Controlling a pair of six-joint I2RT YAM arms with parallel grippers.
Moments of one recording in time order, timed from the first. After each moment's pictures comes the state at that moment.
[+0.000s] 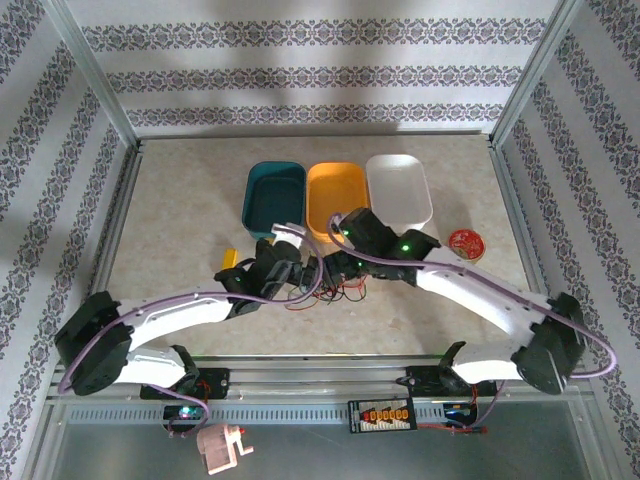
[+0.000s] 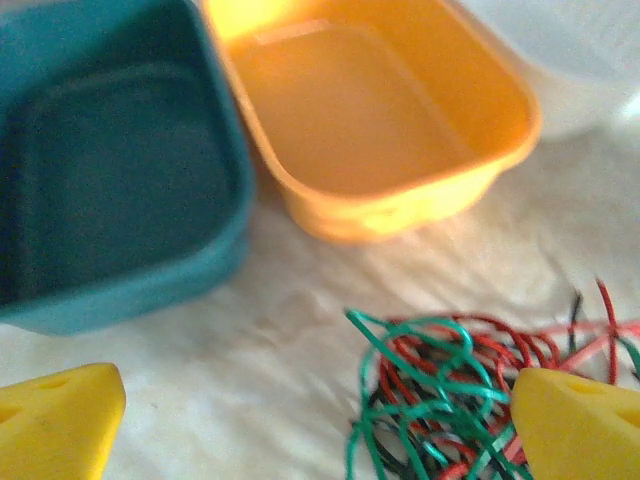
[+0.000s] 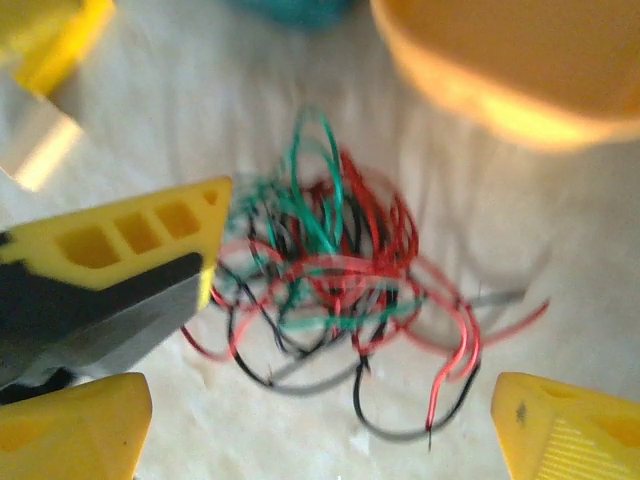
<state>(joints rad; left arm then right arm) -0.88 1.33 0.72 -0.07 -0.43 -0.35 0.81 1.34 1.08 -0.79 -0.01 0.39</state>
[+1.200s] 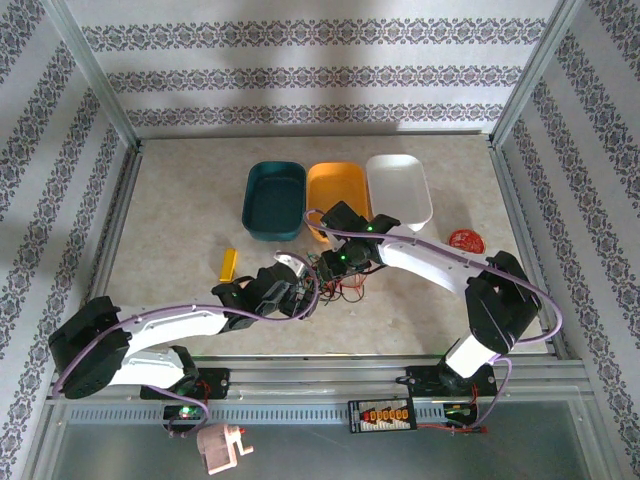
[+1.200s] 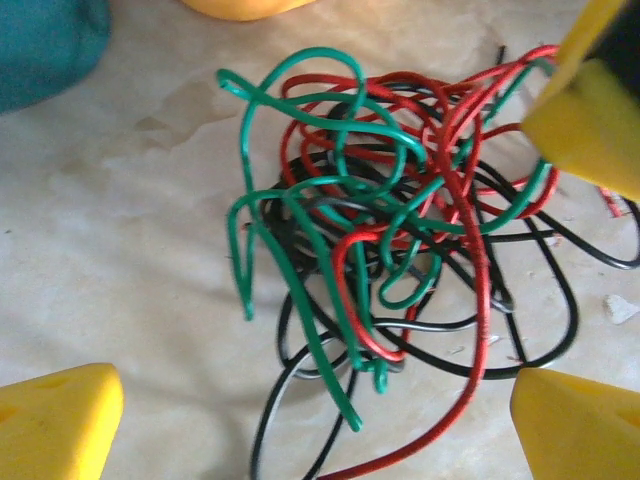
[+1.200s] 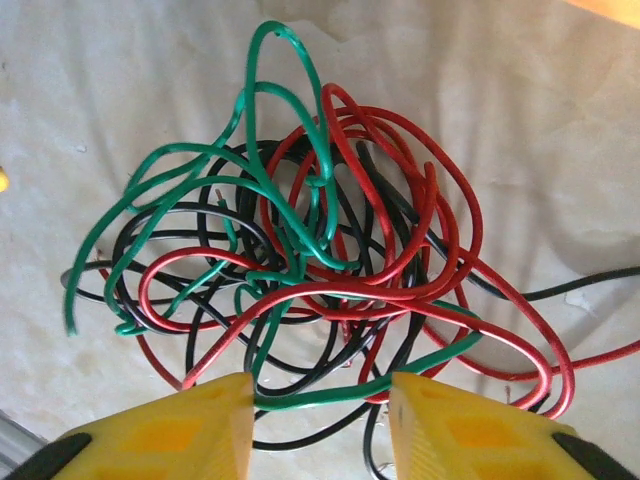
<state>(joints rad) -0.93 1.28 0.59 -0.14 -0.23 -0.40 0.75 1.61 1.16 -0.77 -0.14 0.40</state>
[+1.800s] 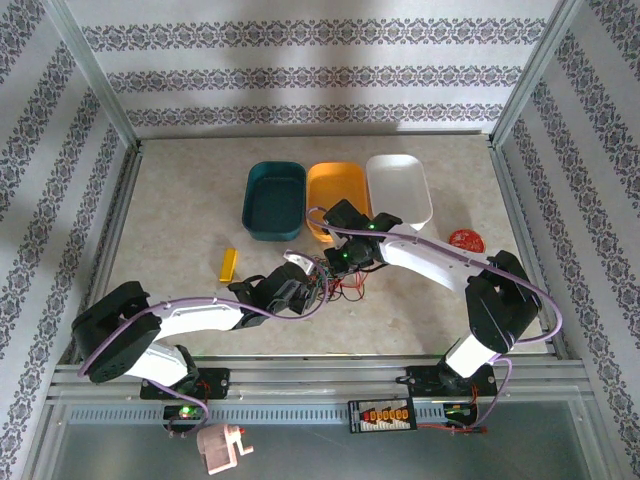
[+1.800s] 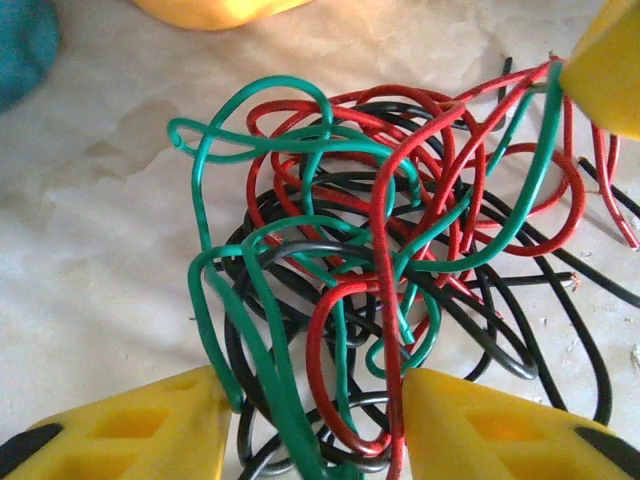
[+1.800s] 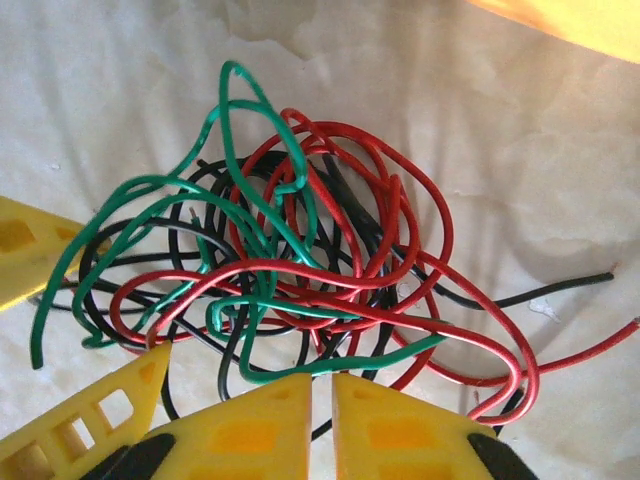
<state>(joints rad) -0.92 1.43 0.60 0.02 -0.23 -0.40 0.73 1.61 1.16 -0.77 -0.12 0.39</state>
